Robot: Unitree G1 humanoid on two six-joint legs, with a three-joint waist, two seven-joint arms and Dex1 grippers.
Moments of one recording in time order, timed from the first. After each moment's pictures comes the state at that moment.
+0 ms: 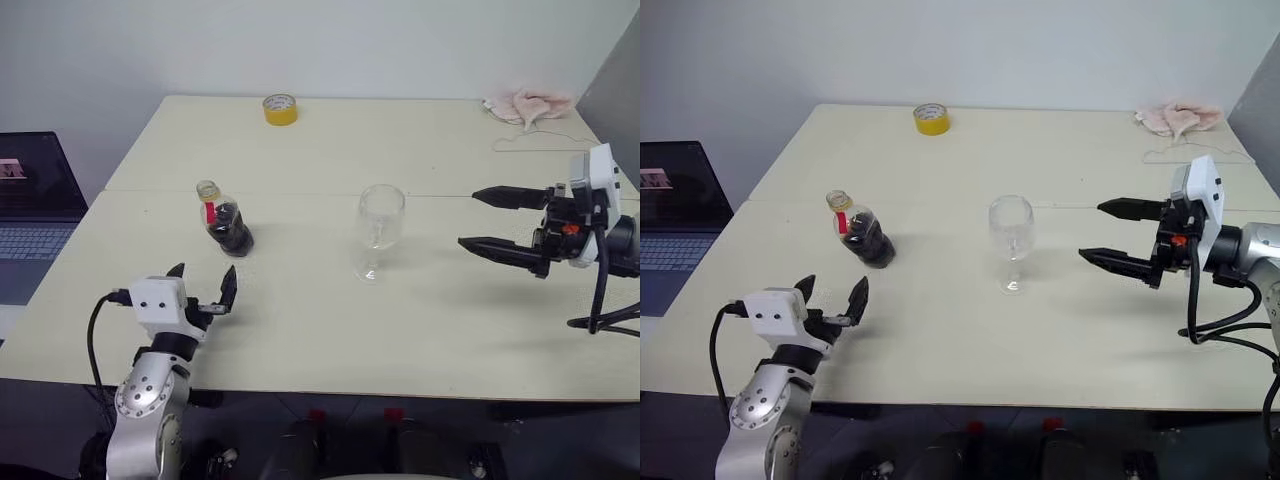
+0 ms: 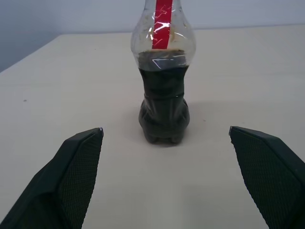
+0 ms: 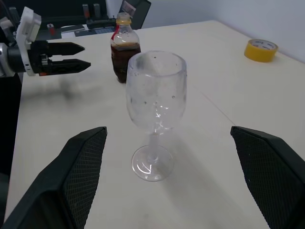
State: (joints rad) left arm 0.13 0.25 0.27 -0.39 -0.25 0.22 -0.21; right arm -0.41 -0.93 -0.25 -0.29 0.69 0.65 1.09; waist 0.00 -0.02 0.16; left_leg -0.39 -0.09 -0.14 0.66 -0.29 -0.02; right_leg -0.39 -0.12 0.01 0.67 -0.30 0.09
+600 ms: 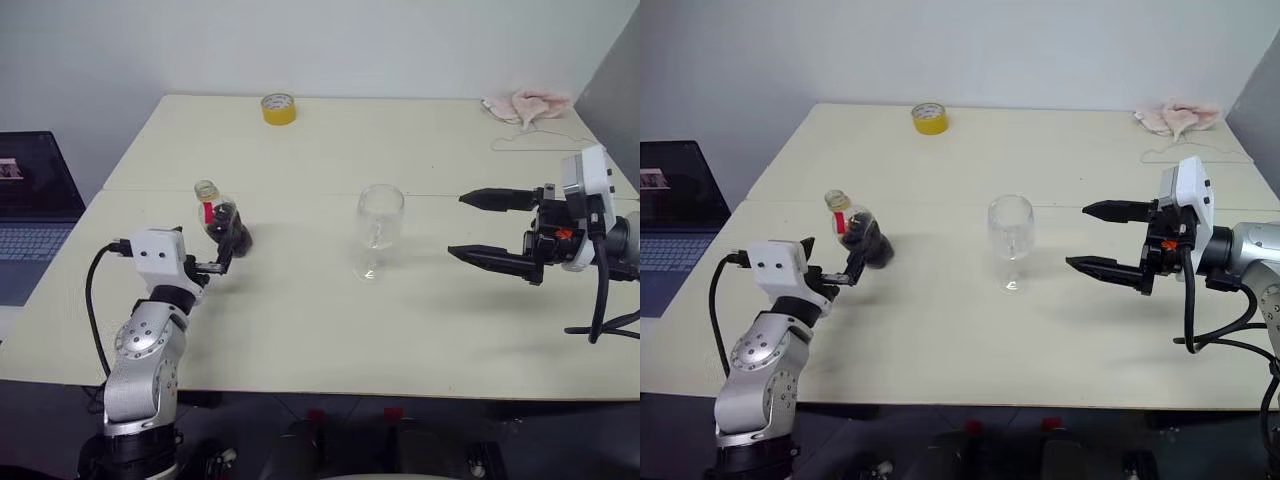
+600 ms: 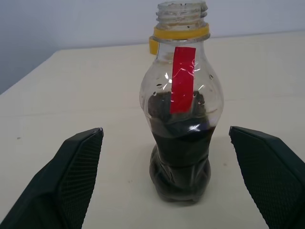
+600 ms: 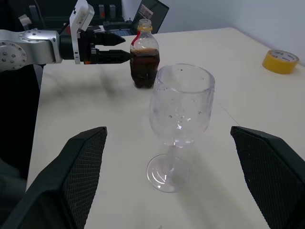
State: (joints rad) left arm -0.10 0.33 0.28 -0.26 -0.25 0.32 -0.21; right arm -0.42 -0.93 -0.24 -0.36 0.73 0.67 1.07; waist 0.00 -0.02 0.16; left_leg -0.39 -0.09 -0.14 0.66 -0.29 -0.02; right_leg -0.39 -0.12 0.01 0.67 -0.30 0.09
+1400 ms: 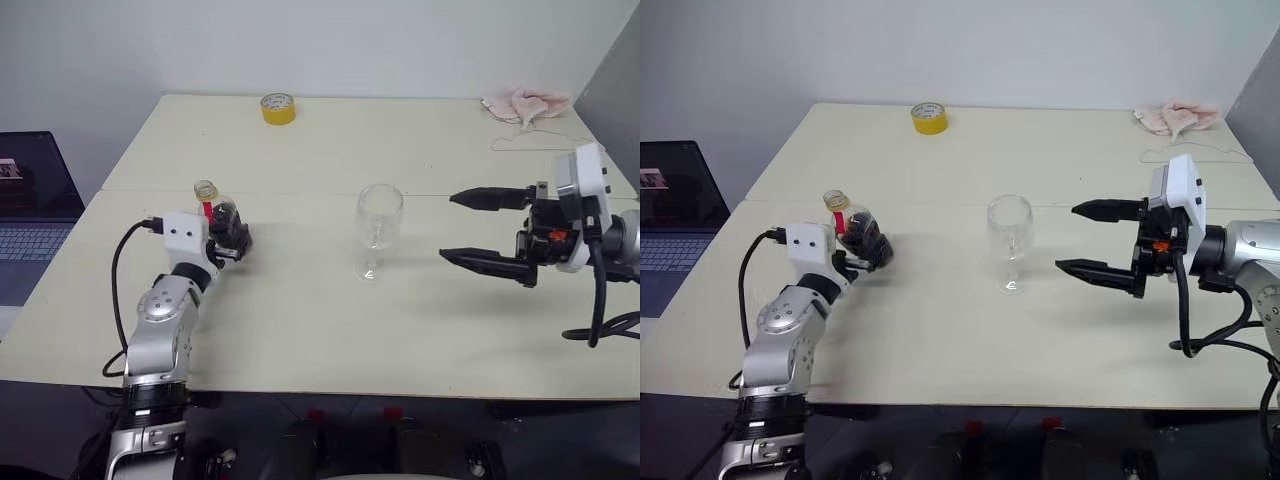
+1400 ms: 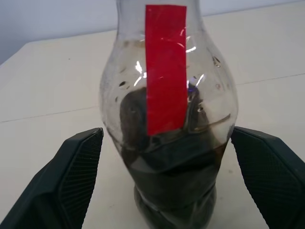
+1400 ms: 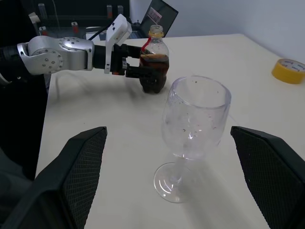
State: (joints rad) left arm -0.30 0.37 0.20 0.05 -0.18 0.25 -0.28; right arm -0.43 -0.93 -0.22 -0.41 0.77 0.69 1.04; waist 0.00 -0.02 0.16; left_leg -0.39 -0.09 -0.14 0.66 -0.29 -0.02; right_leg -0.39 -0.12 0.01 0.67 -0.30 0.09
